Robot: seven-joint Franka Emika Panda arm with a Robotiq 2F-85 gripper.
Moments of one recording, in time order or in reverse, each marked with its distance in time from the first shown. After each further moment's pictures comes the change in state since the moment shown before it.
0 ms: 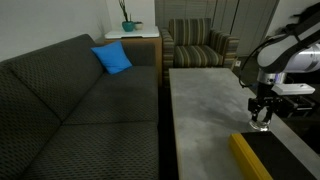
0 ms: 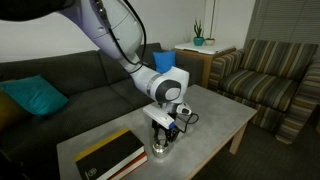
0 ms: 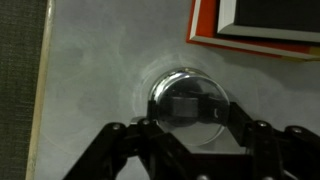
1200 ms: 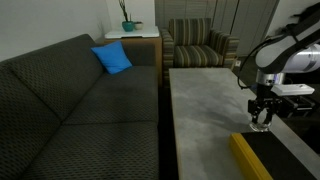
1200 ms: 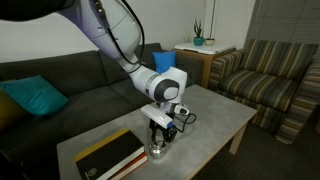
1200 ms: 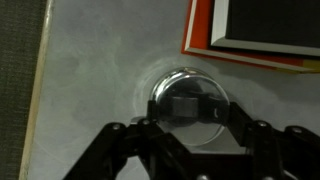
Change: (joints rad) arm 0.016 0.000 -0.006 -0.001 -0.002 -0.034 0.001
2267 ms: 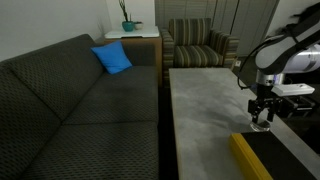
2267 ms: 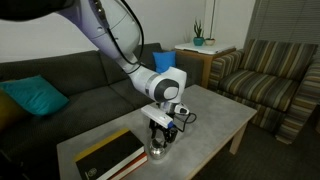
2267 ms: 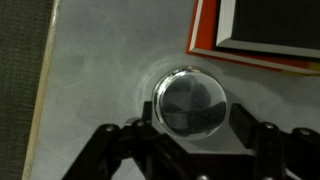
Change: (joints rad) arm 0.007 0.000 -0.008 0.000 -0.013 0.000 -0.002
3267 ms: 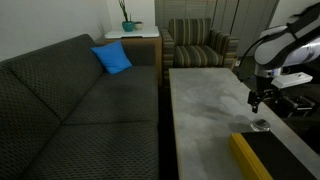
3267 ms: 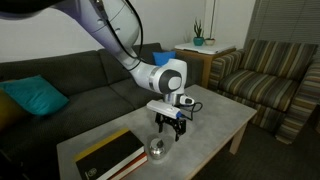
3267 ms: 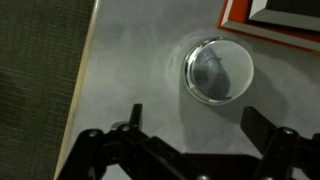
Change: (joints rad) arm 0.039 -0.011 -0.060 0.055 -0.071 0.000 0.005
